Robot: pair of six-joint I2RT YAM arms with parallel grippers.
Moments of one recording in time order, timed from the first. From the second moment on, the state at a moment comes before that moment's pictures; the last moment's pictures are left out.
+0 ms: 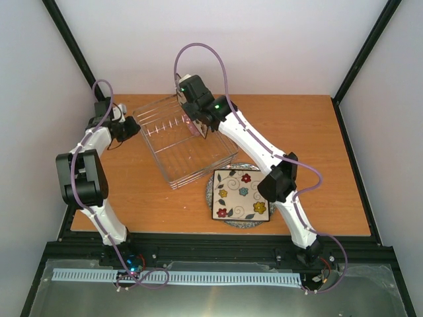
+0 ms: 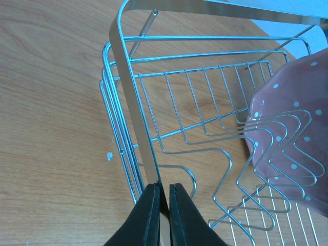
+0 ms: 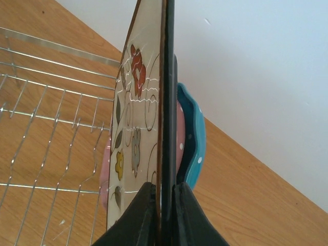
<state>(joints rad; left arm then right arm) 0.18 1.82 1.30 -0.35 0.46 -0.34 0.80 2.29 2.53 -0.86 0.44 -0.15</state>
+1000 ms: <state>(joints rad) 0.20 1.63 1.28 -0.49 0.49 -0.39 0.79 2.32 2.55 -0.86 0.41 -0.12</state>
